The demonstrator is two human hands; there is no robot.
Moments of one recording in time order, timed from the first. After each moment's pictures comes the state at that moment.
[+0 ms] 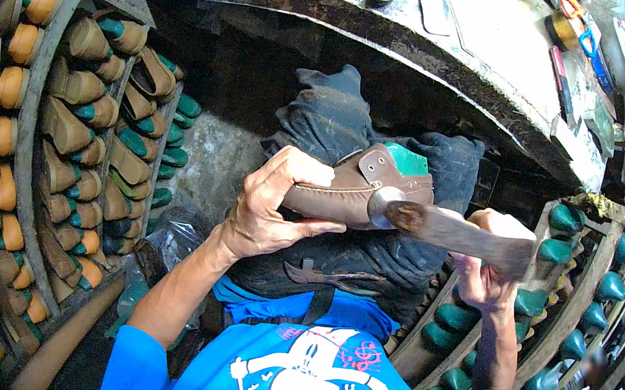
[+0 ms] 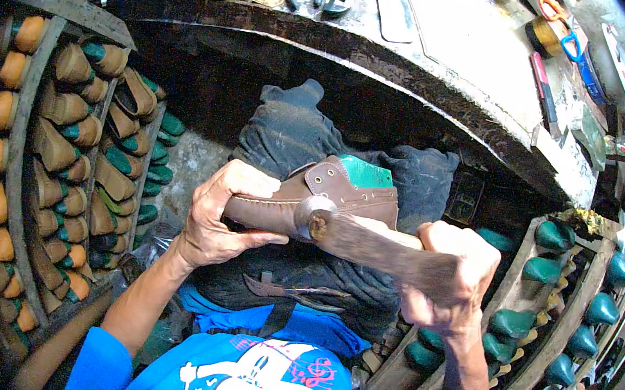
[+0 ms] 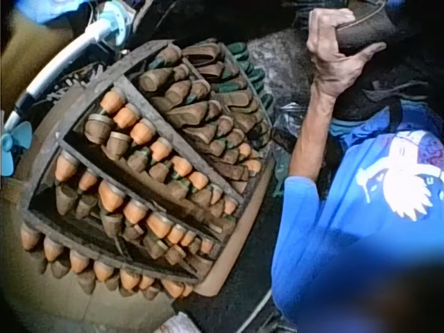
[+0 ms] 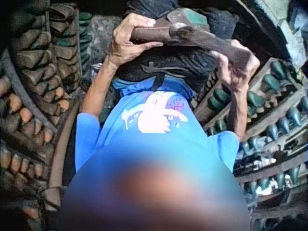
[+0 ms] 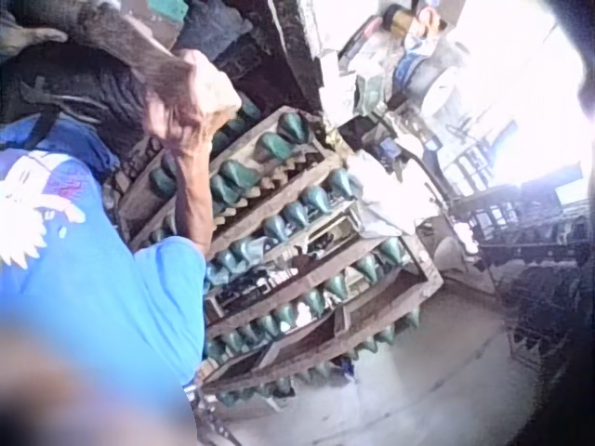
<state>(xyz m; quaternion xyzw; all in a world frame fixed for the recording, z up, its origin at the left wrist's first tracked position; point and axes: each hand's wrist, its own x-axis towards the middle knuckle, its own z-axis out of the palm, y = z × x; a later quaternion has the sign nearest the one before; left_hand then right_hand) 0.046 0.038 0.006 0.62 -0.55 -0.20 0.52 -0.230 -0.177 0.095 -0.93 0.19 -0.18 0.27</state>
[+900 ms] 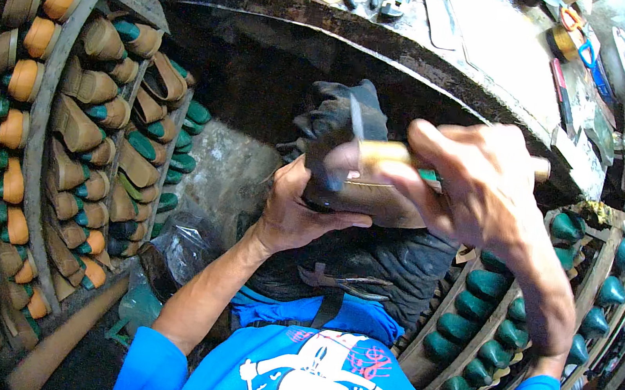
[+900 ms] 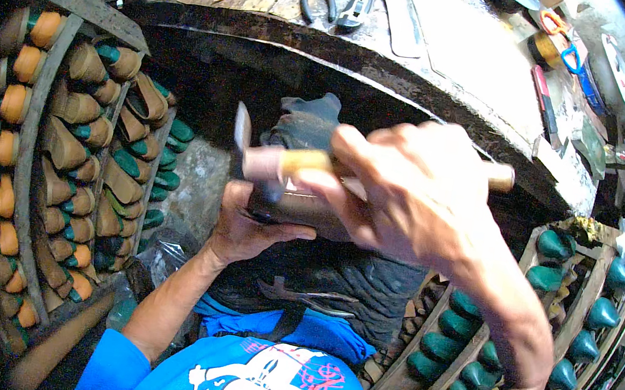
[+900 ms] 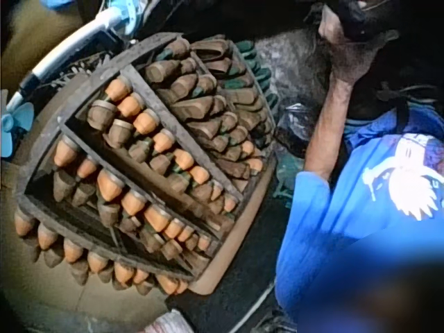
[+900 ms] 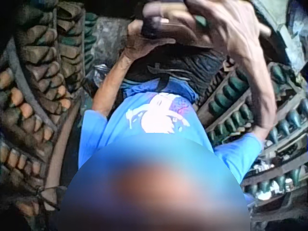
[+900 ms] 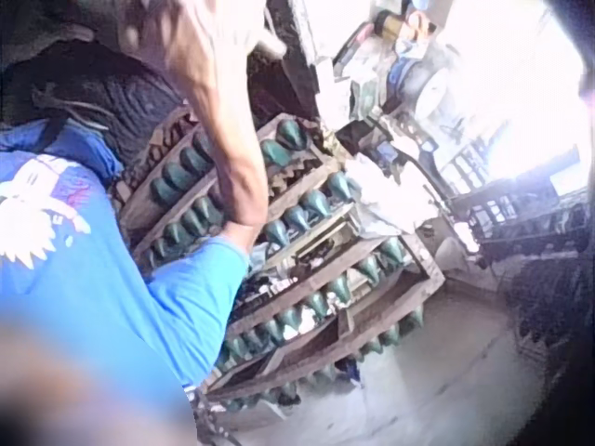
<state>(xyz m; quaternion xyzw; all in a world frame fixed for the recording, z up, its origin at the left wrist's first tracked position) 0.027 0.031 -0.013 0.67 -0.43 -0.28 0.54 -0.095 -0.199 0.154 -0.99 0.03 -0.03 0.16</state>
